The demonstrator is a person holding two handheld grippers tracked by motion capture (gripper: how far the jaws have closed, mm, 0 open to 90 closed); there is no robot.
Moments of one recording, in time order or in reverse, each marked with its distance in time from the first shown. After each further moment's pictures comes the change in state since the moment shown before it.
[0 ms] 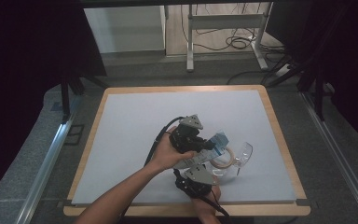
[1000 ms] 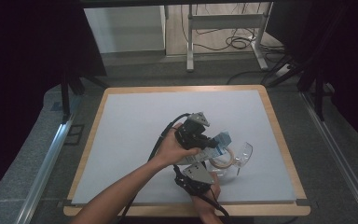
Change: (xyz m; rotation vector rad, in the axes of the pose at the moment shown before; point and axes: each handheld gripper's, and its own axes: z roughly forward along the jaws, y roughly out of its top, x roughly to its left) left arm 0.003 0.015 0.011 0.067 0.005 0.006; right arm -0.001 0.006 0.004 -0.034 -0.034 -0.037
